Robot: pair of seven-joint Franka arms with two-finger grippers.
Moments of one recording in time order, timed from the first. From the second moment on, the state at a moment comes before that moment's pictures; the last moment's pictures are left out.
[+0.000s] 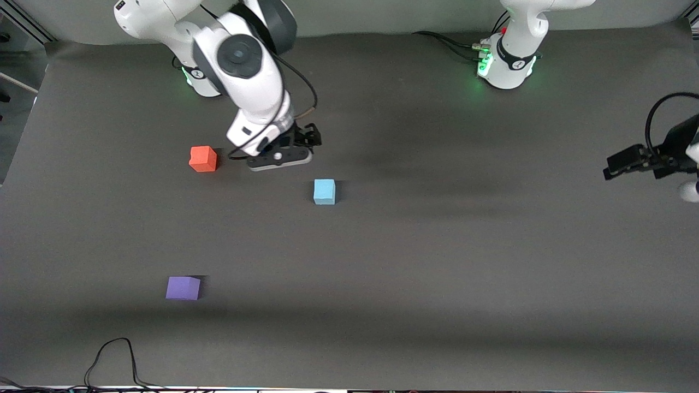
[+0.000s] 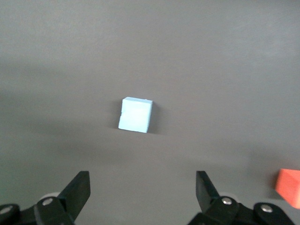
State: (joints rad) left arm -0.03 0.08 0.03 -1.49 -0.05 1.55 -0.02; right arm 0.74 0.17 -0.05 -1.85 0.04 2.00 0.55
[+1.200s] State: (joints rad) left arm -0.03 -0.06 0.01 -1.59 -0.04 1.55 -0.02; right arm 0.81 0.50 -0.06 -1.98 0.04 2.51 0.69
